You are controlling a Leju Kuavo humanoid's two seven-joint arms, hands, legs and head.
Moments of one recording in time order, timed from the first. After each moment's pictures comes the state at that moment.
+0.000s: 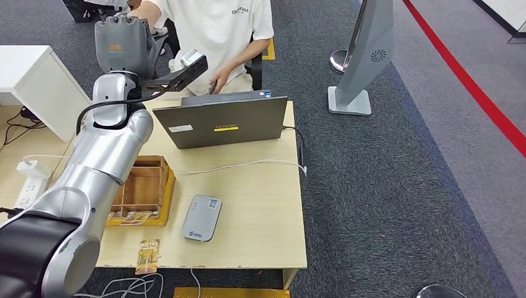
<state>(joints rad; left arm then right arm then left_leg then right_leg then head) -1.12 -0.13 -0.28 -0.53 -1.48 0.50 0.12 -0.14 0.25 -0.20 -0.19 1.54 0.07 0.00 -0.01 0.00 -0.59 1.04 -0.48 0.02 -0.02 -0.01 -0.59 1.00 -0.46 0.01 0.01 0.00</state>
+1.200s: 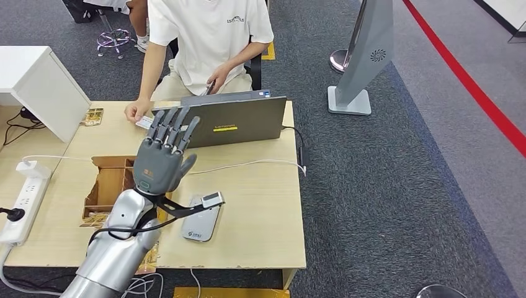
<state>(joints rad) -0.45 0.05 -0.49 -1.12 -1.33 0.69 -0.27 -0.12 0.25 -0.21 -0.19 1.51 0.01 0.04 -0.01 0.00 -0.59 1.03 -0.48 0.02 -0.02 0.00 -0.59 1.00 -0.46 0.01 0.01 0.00</state>
